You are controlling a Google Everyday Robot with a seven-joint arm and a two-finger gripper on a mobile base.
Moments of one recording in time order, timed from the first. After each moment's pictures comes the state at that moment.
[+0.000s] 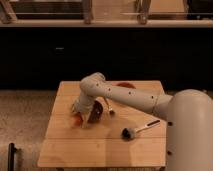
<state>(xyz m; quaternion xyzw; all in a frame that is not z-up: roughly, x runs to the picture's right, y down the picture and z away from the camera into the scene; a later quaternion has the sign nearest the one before) -0.149 0.146 0.783 -0.23 -0.38 -0.43 0.79</state>
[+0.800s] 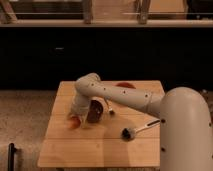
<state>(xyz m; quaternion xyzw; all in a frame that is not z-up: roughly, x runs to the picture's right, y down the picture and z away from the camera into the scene) -0.170 0.163 0.779 -0.25 -0.40 -0.46 0.75</state>
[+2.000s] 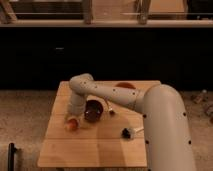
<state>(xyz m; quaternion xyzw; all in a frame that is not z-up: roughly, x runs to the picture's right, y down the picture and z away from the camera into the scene) -0.185 0.178 0.793 -0.30 -0.42 -0.48 0.71</state>
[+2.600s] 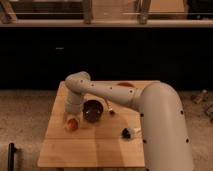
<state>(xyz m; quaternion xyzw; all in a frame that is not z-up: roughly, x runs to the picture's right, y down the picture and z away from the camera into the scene) -0.193 0.174 0.784 -0.30 -0.41 -0.50 0.70</state>
